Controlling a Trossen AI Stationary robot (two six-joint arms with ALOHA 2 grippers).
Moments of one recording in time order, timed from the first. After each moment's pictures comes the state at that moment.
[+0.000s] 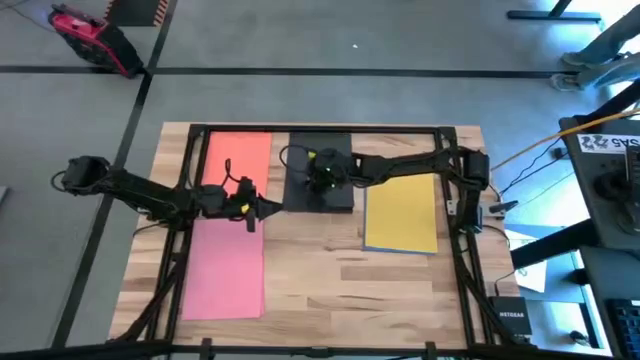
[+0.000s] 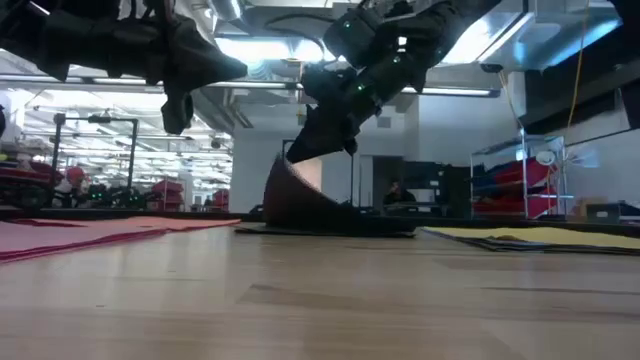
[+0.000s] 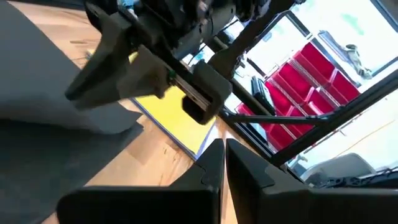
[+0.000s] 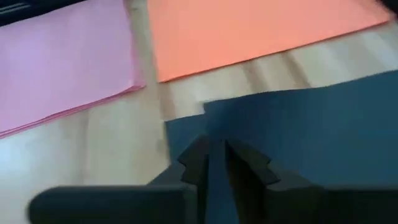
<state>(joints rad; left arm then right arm) -0.10 1.03 0.27 0.67 -0.22 -0.76 -0.20 1.90 1.26 -0.05 -0.15 0.13</state>
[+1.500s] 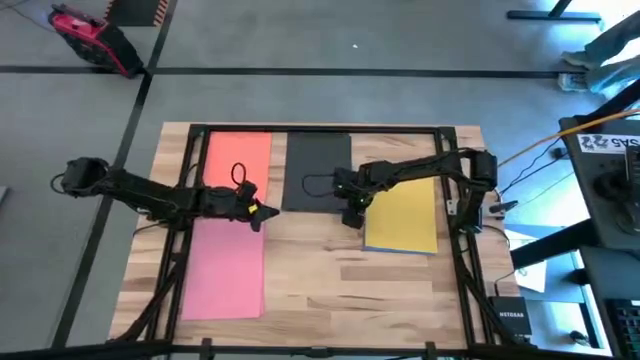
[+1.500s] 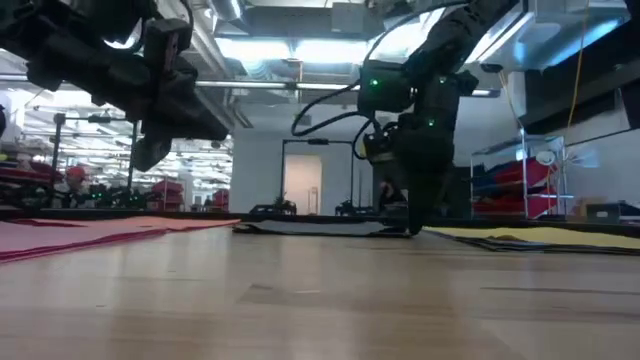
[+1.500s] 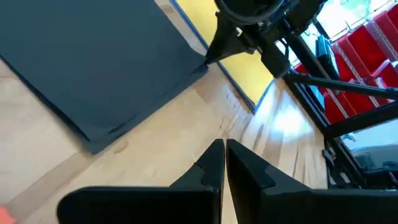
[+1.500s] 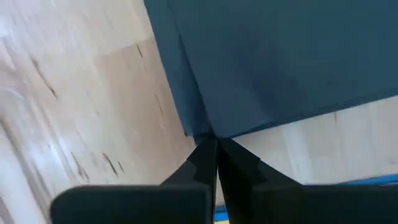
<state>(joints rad) -0.04 1.03 0.27 0.36 -0.17 -0.89 -0.19 1.85 1.11 -0.63 -0.14 0.17</state>
